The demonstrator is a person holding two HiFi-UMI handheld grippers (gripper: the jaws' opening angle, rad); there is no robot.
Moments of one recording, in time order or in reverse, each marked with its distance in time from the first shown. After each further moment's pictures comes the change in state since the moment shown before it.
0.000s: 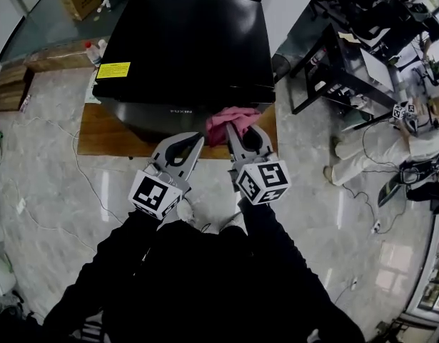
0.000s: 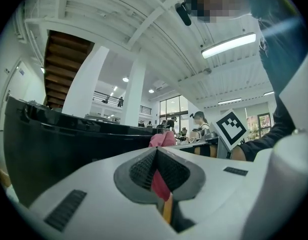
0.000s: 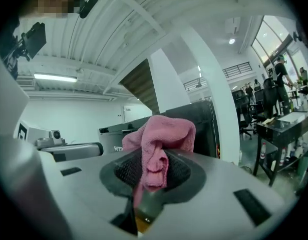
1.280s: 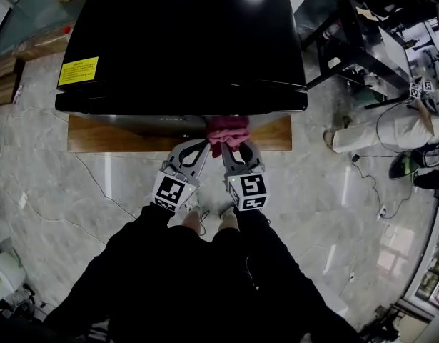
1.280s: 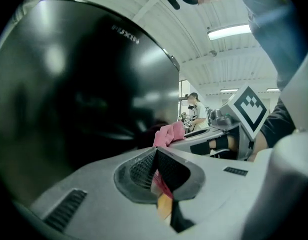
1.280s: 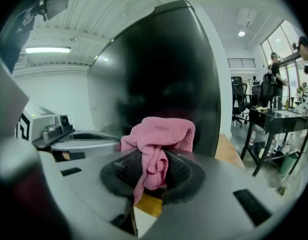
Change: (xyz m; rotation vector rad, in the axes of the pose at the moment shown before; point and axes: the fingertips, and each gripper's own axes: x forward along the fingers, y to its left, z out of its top) left arm 0.059 0.033 -0.217 -0.047 0.192 -0.014; right arm 0.043 -0.059 -0.200 -0.078 0.270 -0.088
